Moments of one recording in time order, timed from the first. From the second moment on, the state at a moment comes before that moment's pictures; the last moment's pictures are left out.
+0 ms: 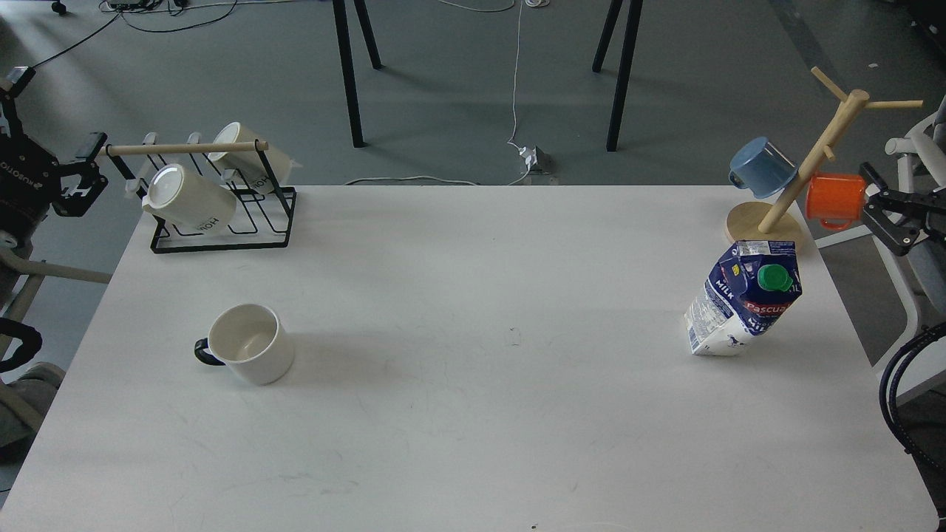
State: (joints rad) left arm -0.54 0.78 -0.73 -0.80 0.51 -0.49 -0.49; right arm 0.18 -0.58 1.61 1.01 0.43 0.49 -0.48
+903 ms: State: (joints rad) left arm -0.58 0.91 -0.67 -0.88 1.50 -0.46 -0.49; right arm 0.09 -0.56 1.61 1.00 0.43 0.49 -0.48
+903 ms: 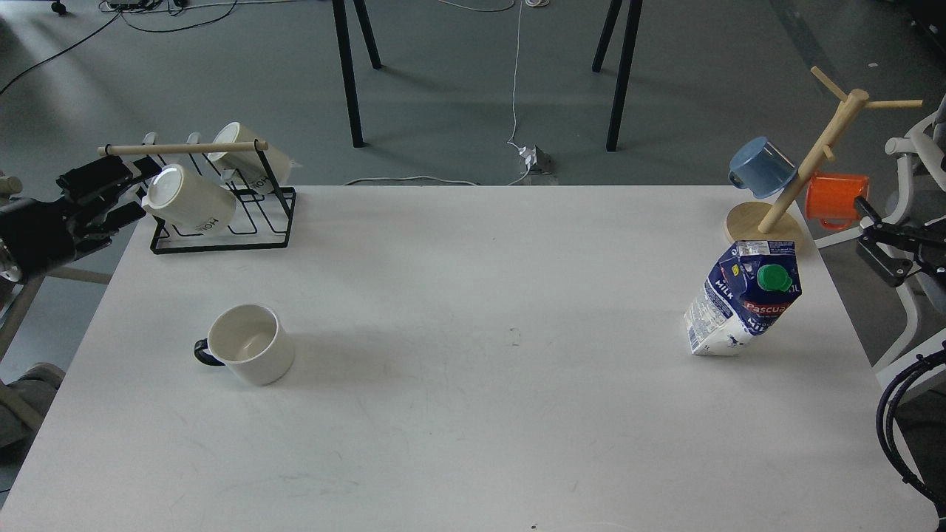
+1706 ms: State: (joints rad) left arm -0.53 0.77 -0.47 -0.86 2.06 -0.11 -0.49; right arm 0.05 -0.55 1.62 1.00 0.43 0.49 -0.48
